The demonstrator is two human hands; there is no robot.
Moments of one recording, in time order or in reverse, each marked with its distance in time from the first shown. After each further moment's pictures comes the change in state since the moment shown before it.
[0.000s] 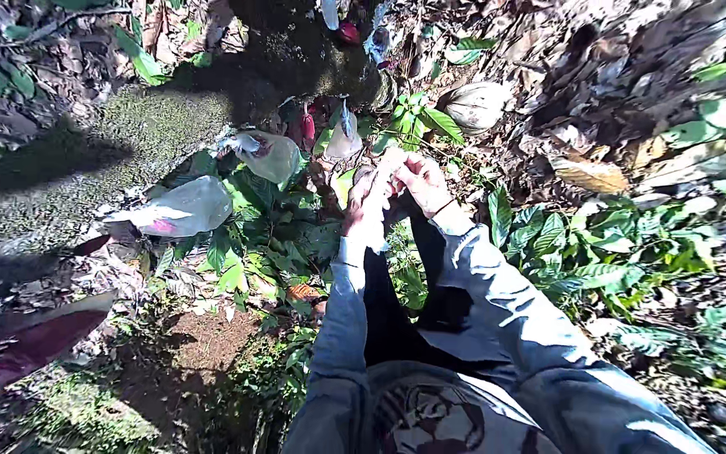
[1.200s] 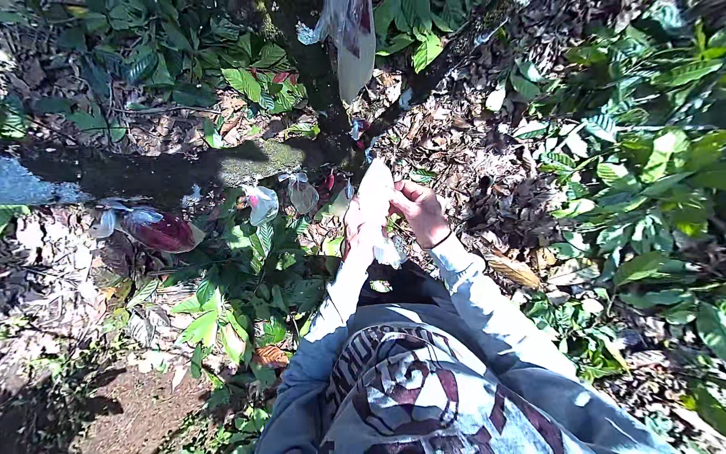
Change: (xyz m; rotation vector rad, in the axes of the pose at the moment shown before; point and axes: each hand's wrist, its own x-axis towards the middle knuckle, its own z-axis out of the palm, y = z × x) left_hand -0.156 0.138 -0.001 -0.512 0.107 0.464; right_hand -0.161 -0.241 0.031 -0.125 -0.072 -0.319
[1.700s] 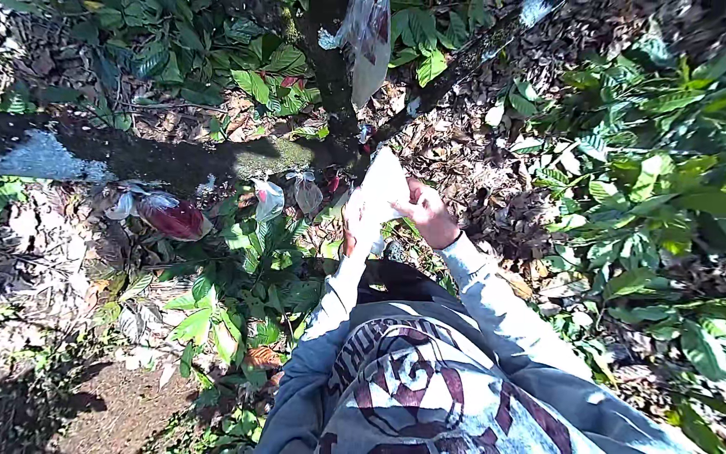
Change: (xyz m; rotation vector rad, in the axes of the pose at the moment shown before) left_hand -0.003 0.022 -0.009 0.372 0.156 0.253; right_hand -0.014 -0.033 0.004 -0.107 -0.113 -0.009
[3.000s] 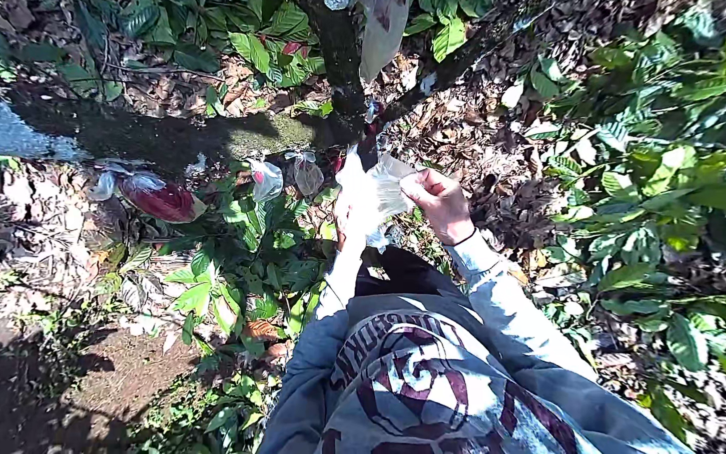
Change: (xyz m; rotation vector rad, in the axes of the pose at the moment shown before) left_hand -0.017 -0.047 -0.008 -0.141 0.066 -0.186; right_hand -0.002 0.021 -0.017 0.037 0.026 -0.062
